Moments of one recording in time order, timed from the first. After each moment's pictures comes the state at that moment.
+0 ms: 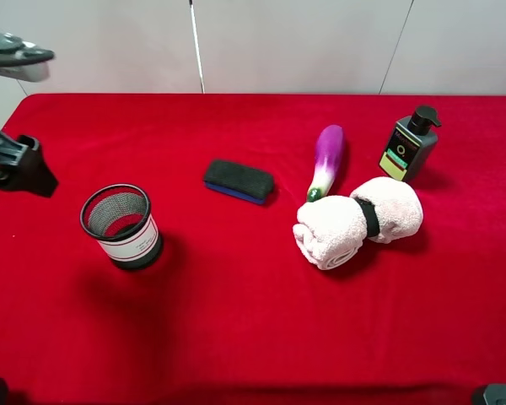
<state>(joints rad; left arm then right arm) -0.27 1.17 -0.73 0.01 0.80 0.03 0.16 -0.01 -0.50 0.00 1.02 0.01</state>
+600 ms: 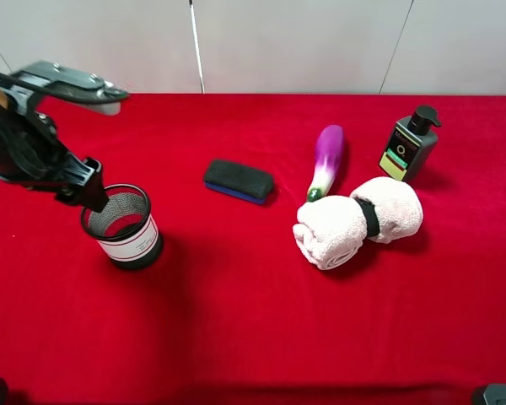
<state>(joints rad) -0.38 1.40 -0.74 0.02 0.67 0.02 0.16 -0.01 -0.50 0.00 1.02 0.01</state>
